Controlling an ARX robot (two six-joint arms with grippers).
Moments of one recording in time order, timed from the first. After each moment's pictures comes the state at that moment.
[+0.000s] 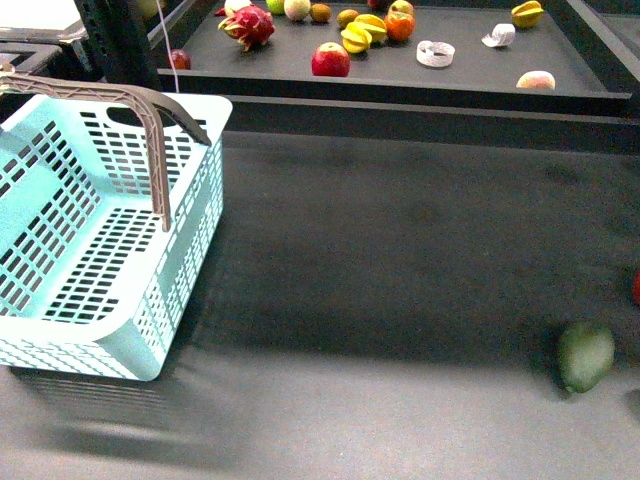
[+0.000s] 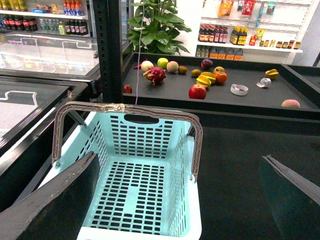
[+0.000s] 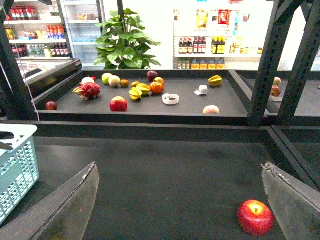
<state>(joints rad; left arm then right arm) 0.00 0.00 0.02 0.00 0.00 -0.01 0.00 0.00 0.01 0.00 0.00 0.00</state>
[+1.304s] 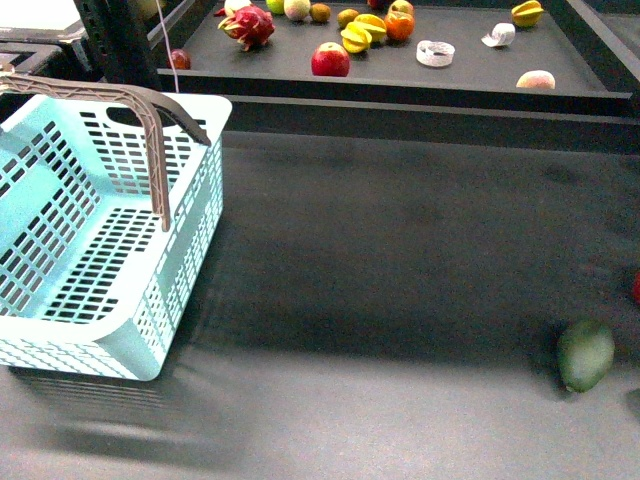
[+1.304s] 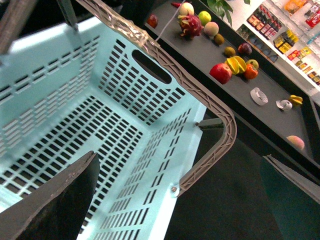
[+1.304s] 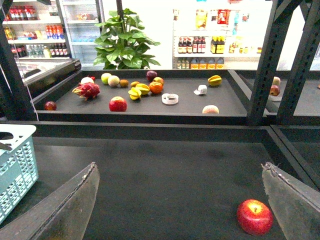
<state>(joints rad) -0.09 1.52 0.28 0.99 -0.20 -0.60 0.00 0.00 0.01 0.00 0.00 0.00</state>
